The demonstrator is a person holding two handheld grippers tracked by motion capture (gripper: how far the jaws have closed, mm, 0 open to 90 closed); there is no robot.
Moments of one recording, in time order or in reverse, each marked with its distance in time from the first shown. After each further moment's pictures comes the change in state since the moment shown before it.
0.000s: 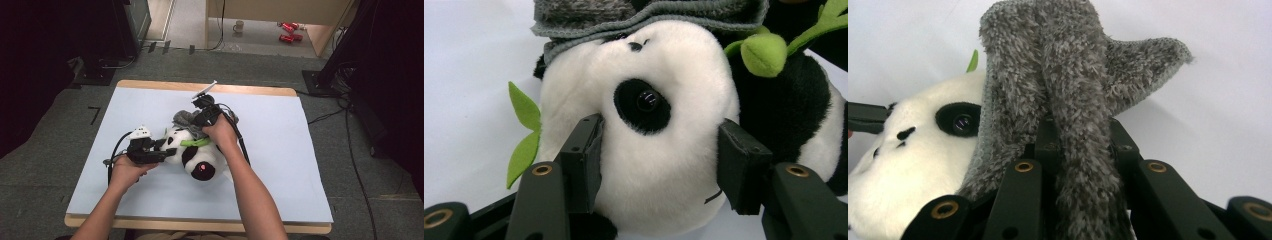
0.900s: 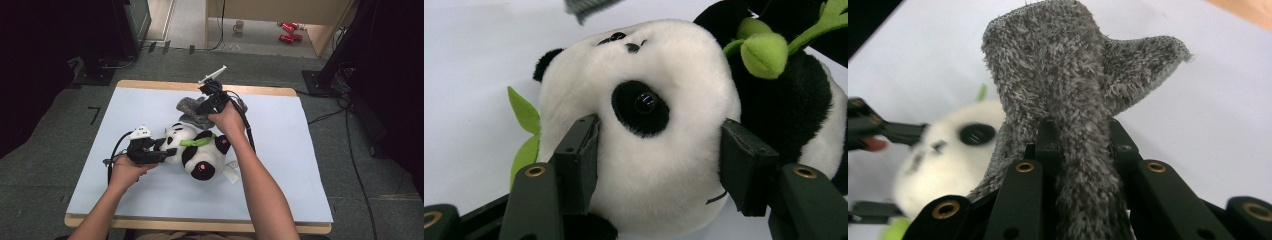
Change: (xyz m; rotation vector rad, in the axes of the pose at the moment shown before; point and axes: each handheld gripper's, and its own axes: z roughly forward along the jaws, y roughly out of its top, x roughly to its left) left arm -0.002 0.000 -0.001 -0.009 0.012 0.014; right arm 0.000 0.019 -0.049 -0.077 -0.022 -0.012
